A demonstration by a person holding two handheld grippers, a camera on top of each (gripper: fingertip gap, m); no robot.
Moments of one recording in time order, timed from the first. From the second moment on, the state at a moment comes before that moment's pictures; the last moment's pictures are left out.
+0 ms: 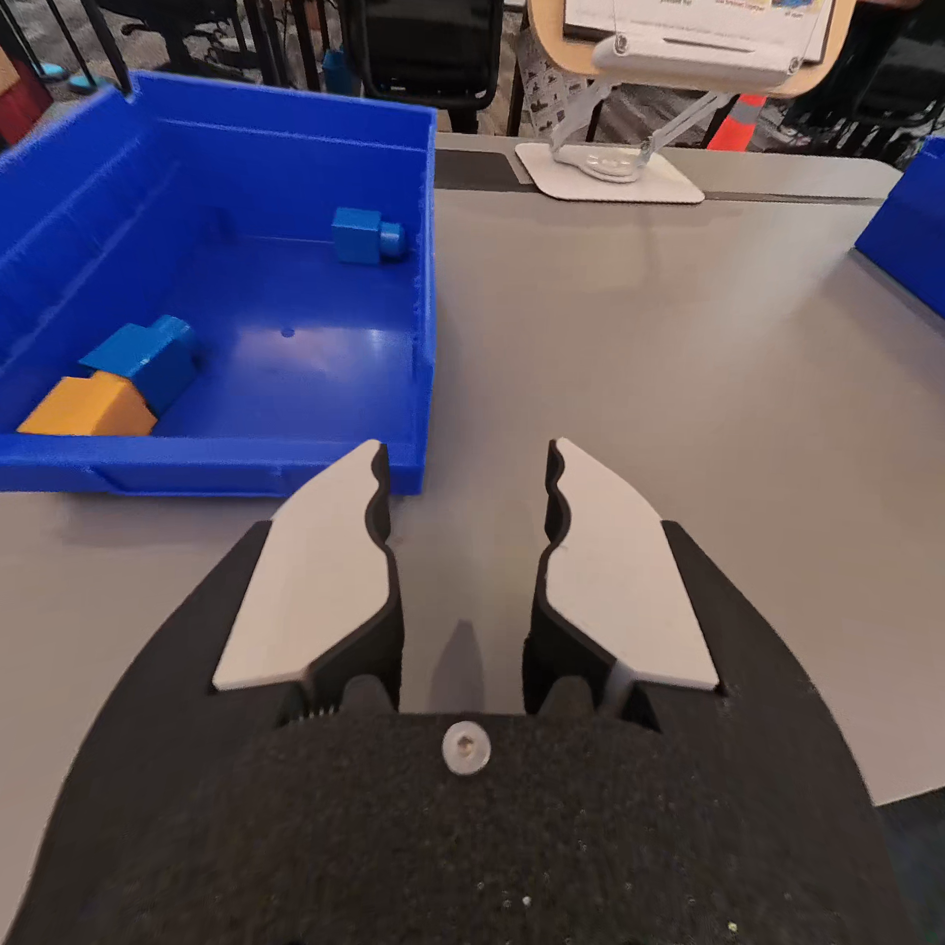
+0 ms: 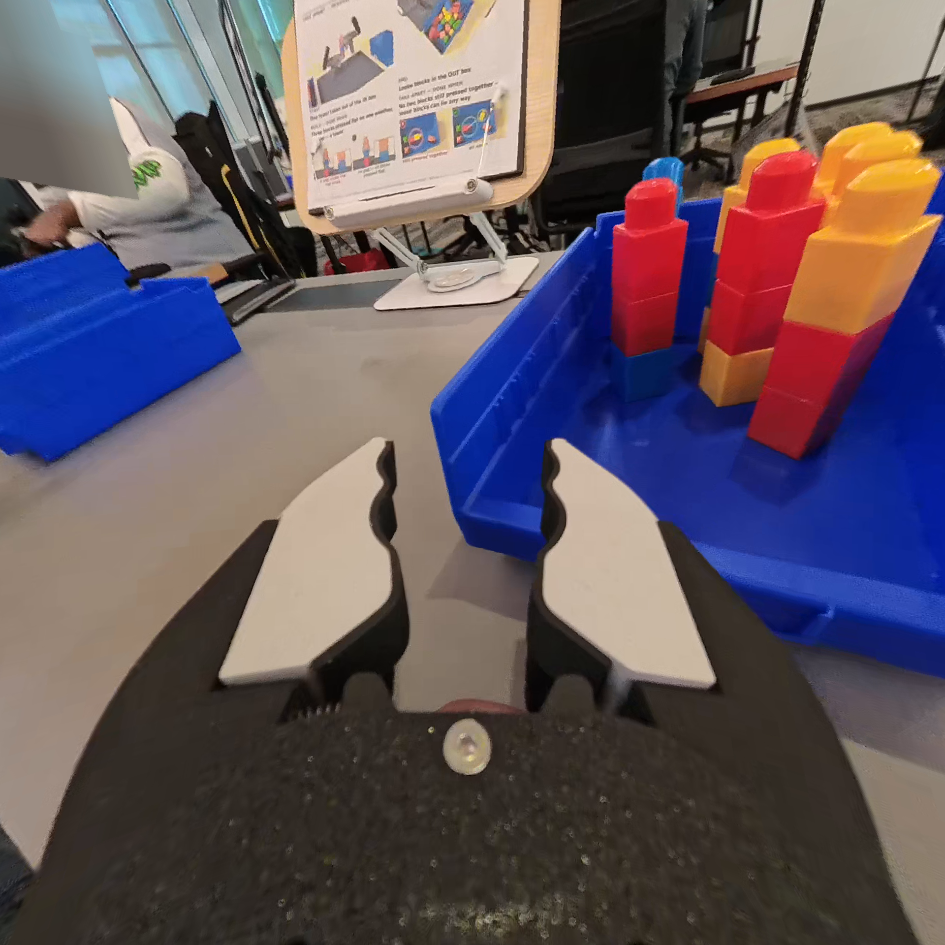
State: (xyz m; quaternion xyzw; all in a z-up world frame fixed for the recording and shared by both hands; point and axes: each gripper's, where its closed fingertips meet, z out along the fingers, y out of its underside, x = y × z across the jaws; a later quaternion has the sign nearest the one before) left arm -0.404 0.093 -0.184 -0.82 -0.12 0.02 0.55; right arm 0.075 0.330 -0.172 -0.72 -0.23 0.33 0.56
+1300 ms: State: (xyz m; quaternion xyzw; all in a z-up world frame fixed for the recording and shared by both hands) left arm -0.554 0.314 -0.226 -0.91 -0.01 -0.15 0.38; right arm 0.011 0.296 -0.184 -0.70 -0.33 0.34 0.53
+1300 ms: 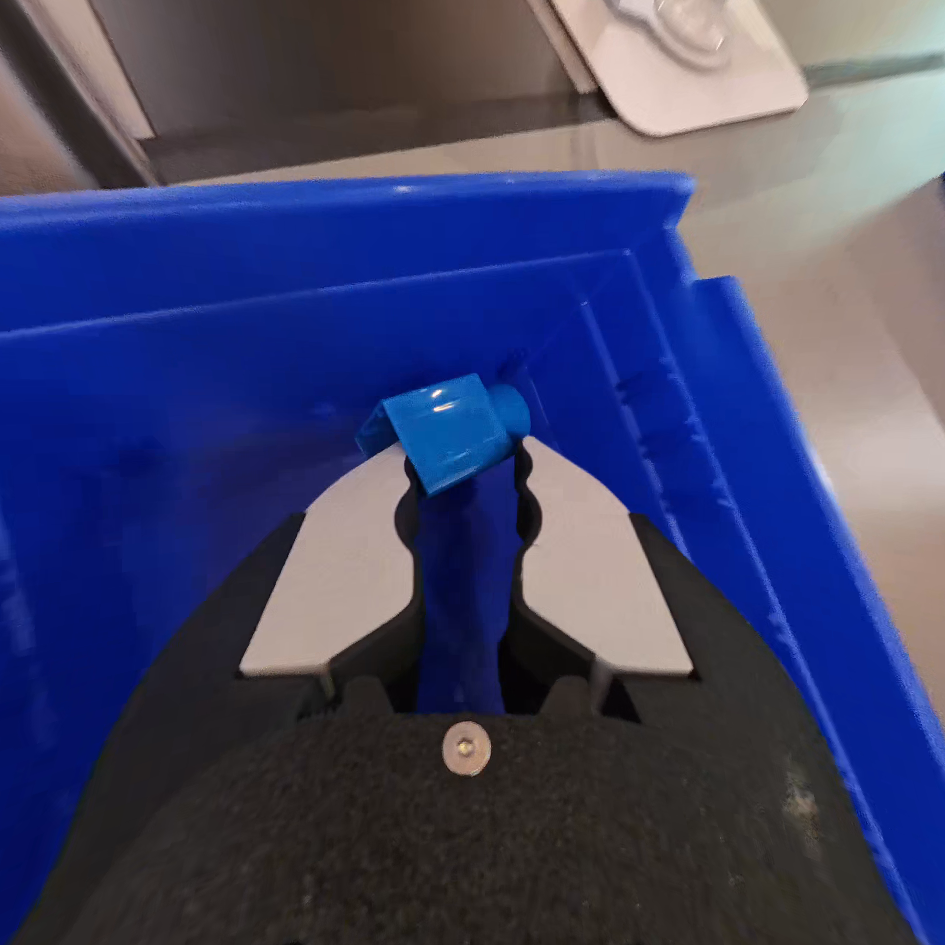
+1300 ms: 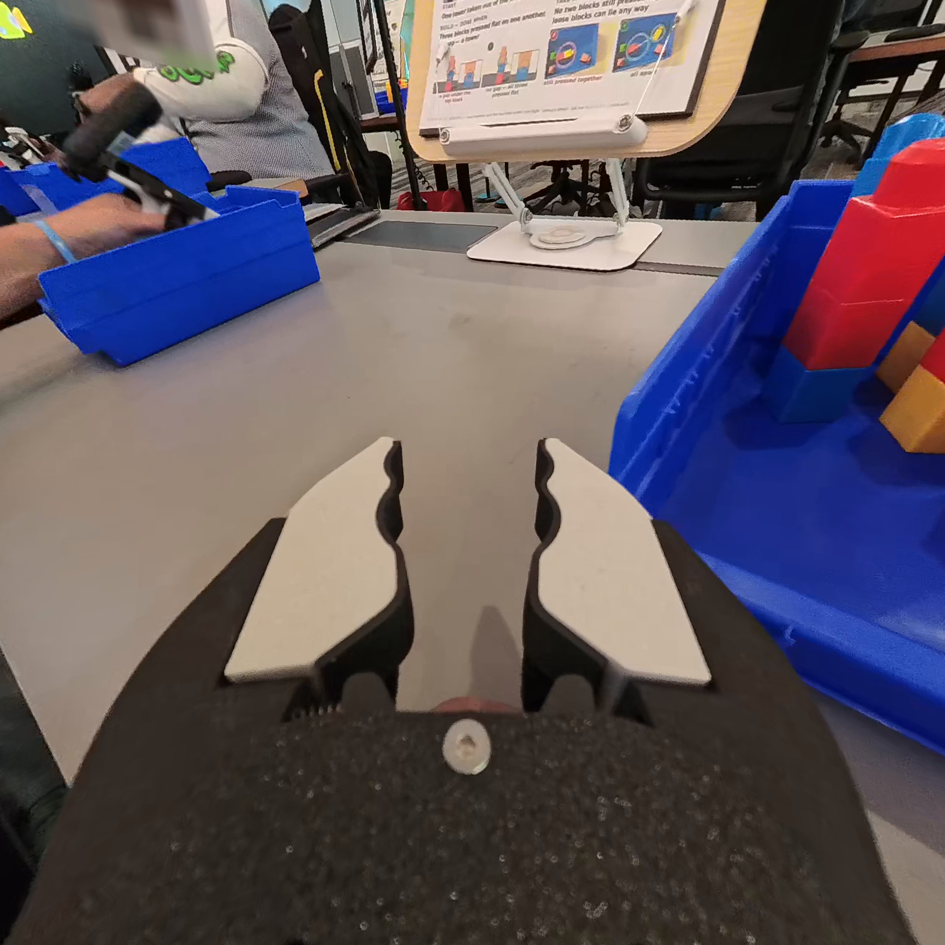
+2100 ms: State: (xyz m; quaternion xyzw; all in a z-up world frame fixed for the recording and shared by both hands) left arm -0.234 0.260 -0.059 -0.66 0.12 -0.58 0.45; right arm -0.172 0.275 -0.102 -0.51 -0.54 0.48 0.46
